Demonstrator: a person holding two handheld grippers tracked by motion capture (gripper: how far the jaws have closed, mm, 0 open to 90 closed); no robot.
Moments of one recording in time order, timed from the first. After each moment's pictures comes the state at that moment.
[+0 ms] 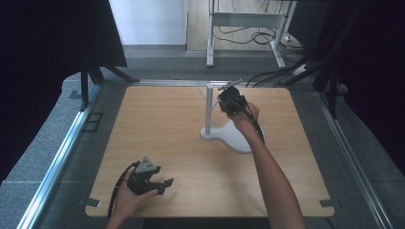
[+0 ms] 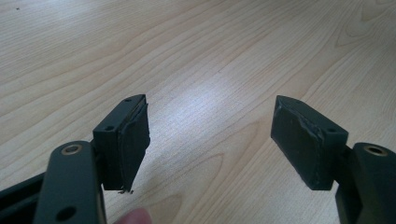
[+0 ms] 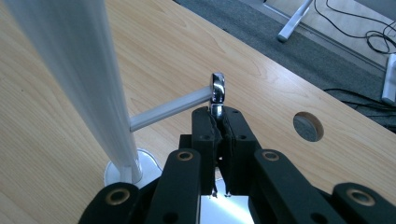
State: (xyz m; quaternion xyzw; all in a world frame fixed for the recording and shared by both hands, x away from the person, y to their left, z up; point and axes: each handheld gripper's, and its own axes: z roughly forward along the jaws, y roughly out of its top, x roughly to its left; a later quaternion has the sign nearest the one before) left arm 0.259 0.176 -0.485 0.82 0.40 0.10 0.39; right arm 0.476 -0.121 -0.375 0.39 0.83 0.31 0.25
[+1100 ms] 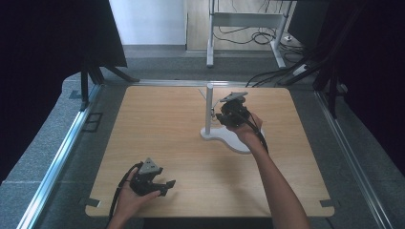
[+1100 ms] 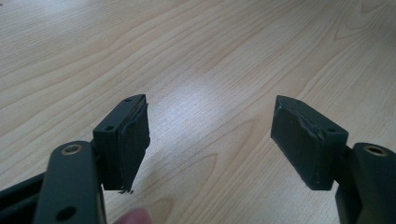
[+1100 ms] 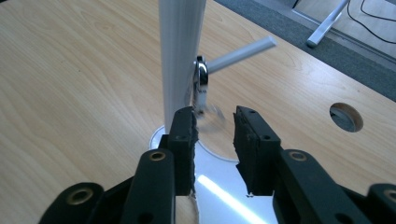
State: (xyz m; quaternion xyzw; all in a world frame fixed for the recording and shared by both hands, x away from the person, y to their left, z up) left arm 0.258 0.168 -0.489 0.83 0.39 0.10 0.38; right arm 0.437 -0.132 -0.384 0.37 0.84 0.34 0.21
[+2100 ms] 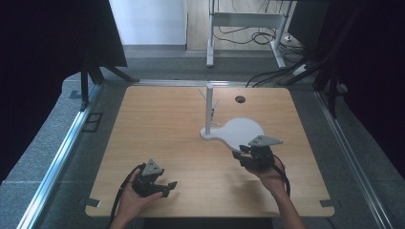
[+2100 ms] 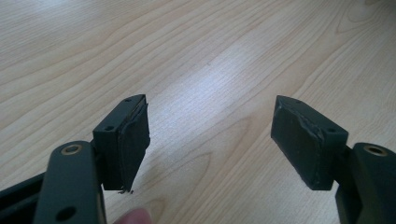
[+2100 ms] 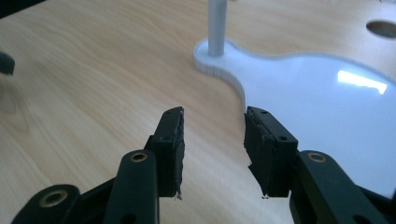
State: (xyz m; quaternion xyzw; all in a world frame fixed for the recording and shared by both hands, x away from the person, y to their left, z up) left arm 0.256 0.163 -0.490 0.84 0.39 0.10 0.37; right arm 0.324 -0.212 -0.451 0.38 0.80 0.42 0.17
